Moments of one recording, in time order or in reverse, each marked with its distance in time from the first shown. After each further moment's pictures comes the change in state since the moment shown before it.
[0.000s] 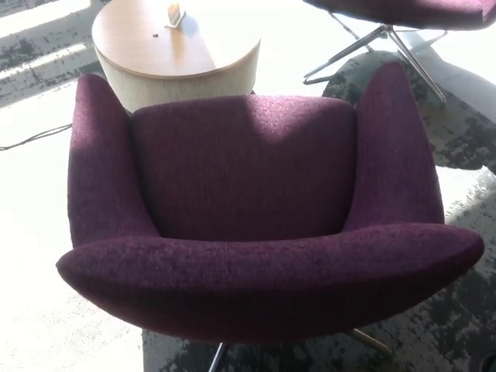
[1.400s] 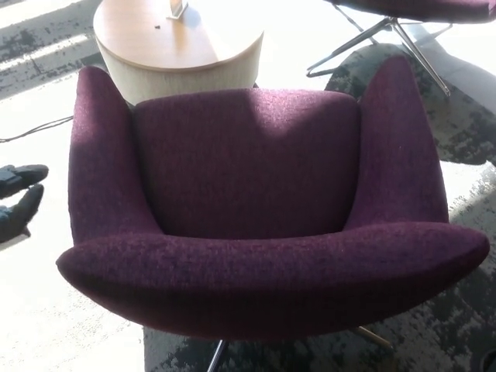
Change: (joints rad) left_arm -0.727 0.277 -0.092 0.093 -0.056 0.093 -0.272; right_arm -0.118 0.040 -0.041 0.089 0.023 -0.272 0.003
